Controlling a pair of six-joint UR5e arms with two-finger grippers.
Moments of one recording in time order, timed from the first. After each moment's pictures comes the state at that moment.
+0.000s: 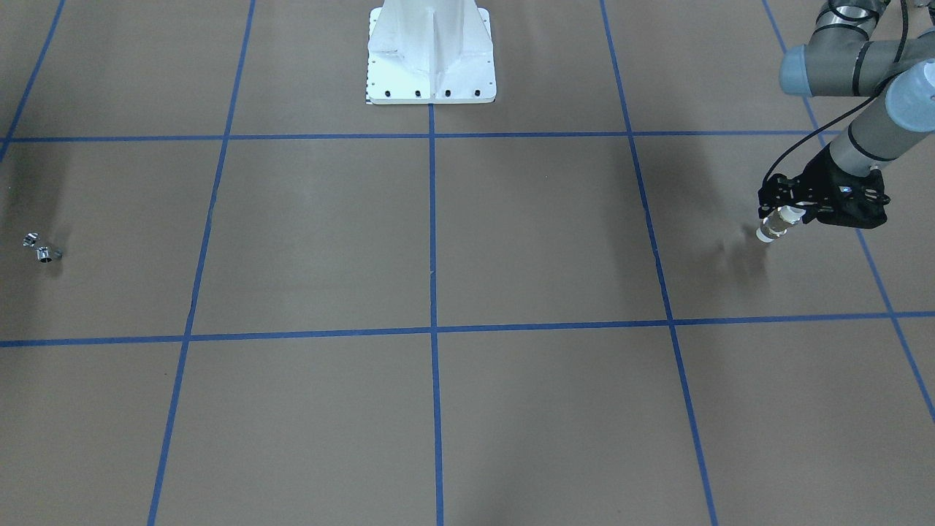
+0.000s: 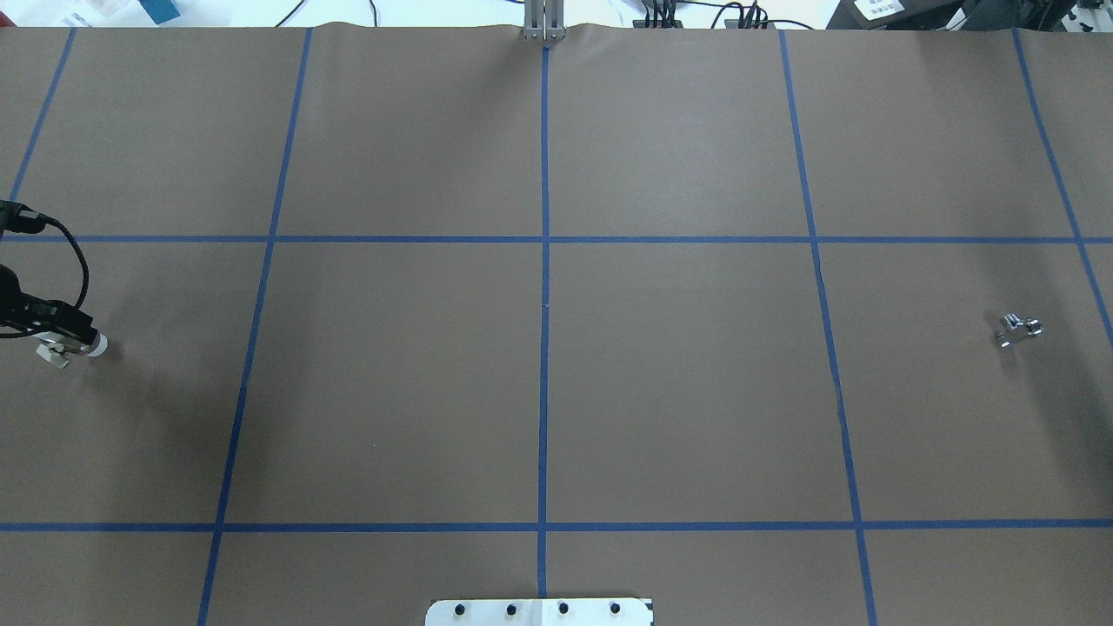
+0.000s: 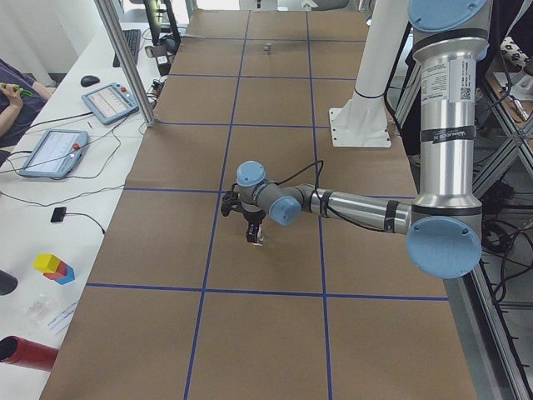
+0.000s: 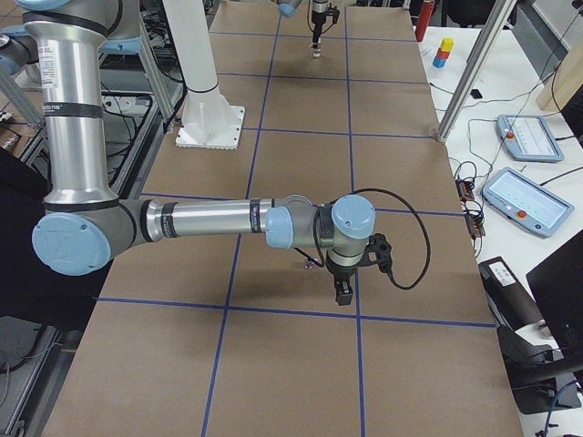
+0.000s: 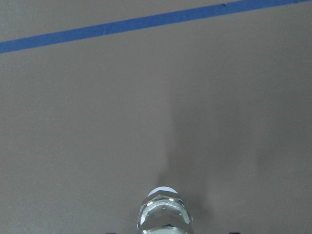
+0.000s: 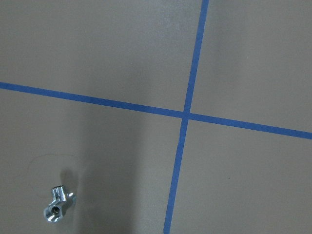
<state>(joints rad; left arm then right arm) -0.99 -1.50 -1.71 -2.00 -2.20 -0.58 1.54 -1.55 1.64 -1.60 2.35 -0.10</state>
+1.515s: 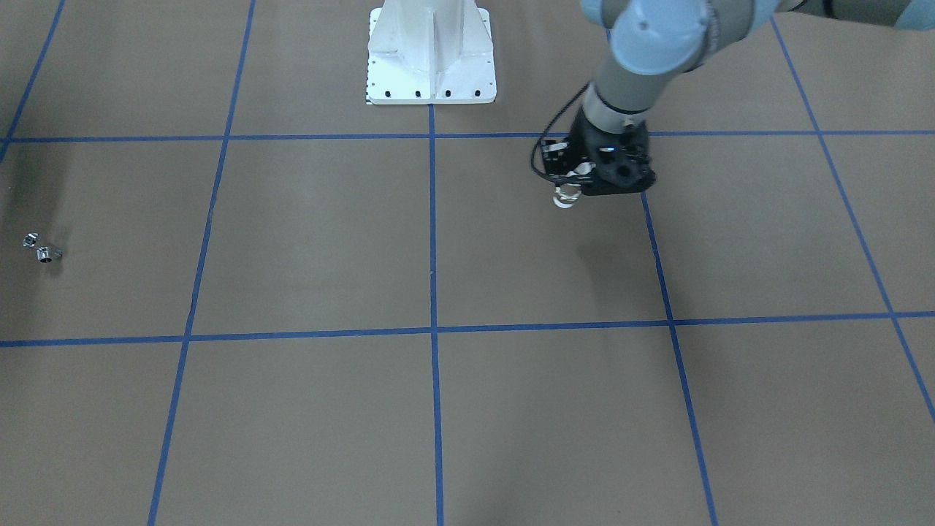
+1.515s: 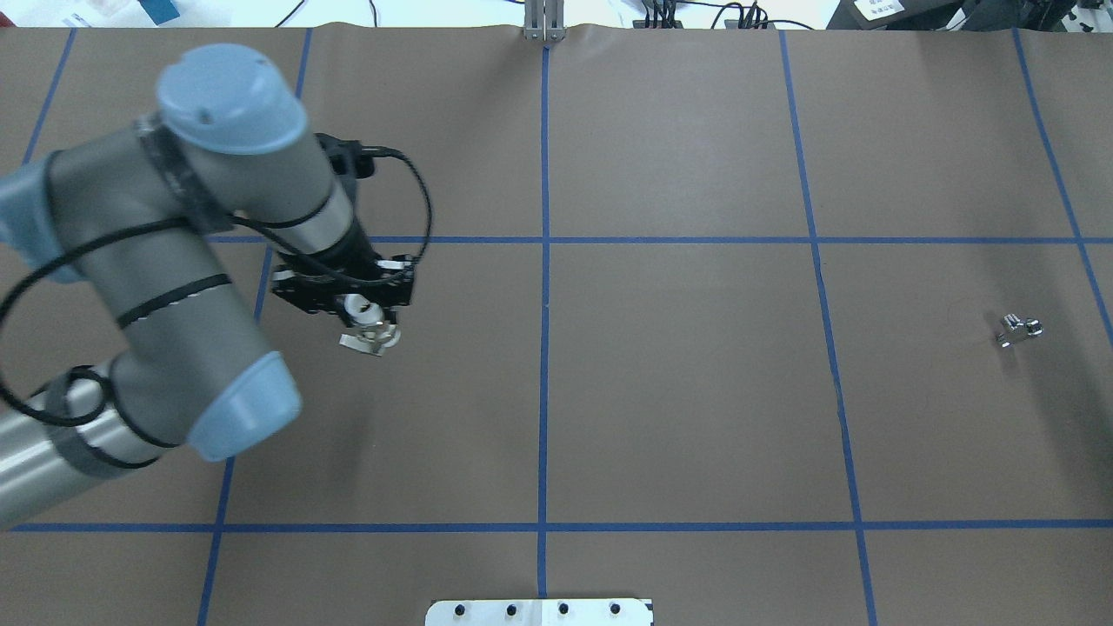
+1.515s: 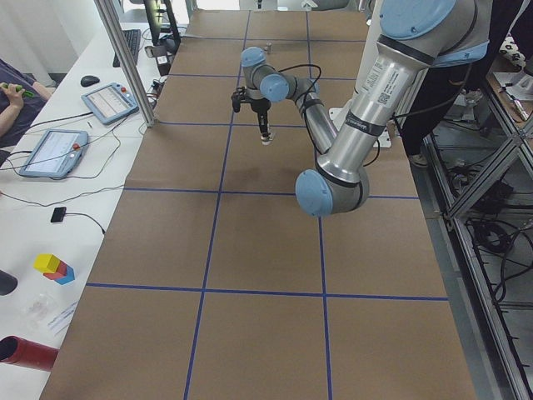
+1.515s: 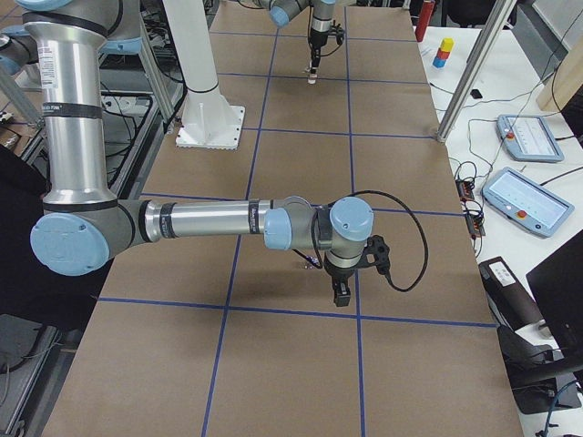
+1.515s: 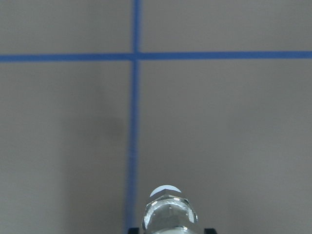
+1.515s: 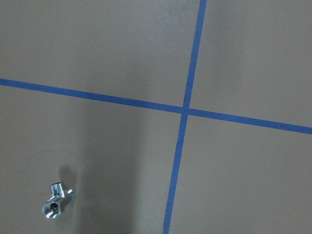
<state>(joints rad) -0.67 -2.24 -1.84 -1.28 -2.13 -1.14 1.54 -1.56 1.64 -1.60 2.36 -0.10</state>
